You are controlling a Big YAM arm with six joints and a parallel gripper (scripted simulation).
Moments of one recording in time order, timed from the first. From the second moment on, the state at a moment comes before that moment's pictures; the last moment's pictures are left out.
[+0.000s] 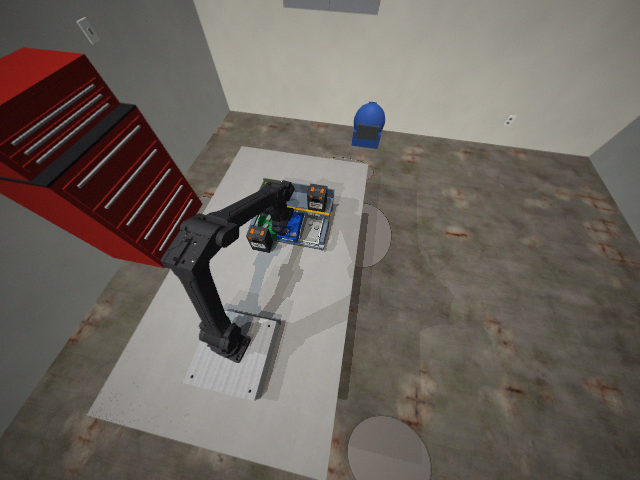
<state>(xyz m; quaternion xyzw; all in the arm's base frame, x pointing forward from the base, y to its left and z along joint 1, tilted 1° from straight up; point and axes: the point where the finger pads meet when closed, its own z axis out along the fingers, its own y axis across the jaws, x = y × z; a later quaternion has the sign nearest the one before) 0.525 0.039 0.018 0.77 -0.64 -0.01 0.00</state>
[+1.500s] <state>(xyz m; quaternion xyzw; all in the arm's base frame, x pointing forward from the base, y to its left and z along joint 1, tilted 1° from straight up) 0.528 0.039 -0.019 0.77 -0.64 -0.01 0.00</state>
